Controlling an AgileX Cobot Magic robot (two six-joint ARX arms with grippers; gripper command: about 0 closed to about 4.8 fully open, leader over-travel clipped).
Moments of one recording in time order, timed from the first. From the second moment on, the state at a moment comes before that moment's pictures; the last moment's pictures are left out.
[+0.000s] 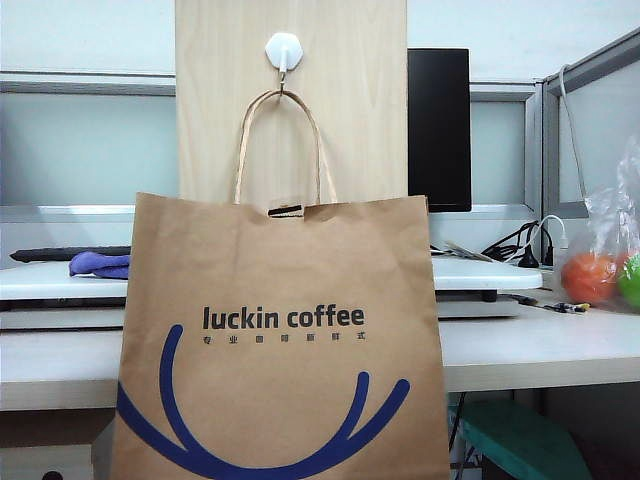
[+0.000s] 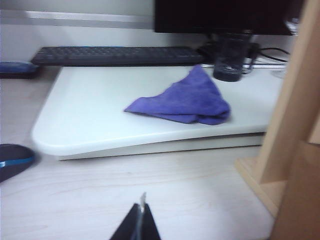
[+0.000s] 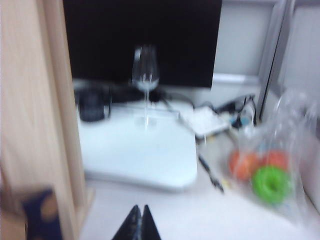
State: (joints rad) left arm 0.06 0.00 0.01 -0.04 0.17 -0.07; right arm 0.77 0.02 0.51 -0.41 0.56 -0.05
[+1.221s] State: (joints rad) left arm 0.07 0.00 0.01 -0.04 0.17 -0.07; right arm 0.45 0.02 0.35 -0.30 0.47 -0.09
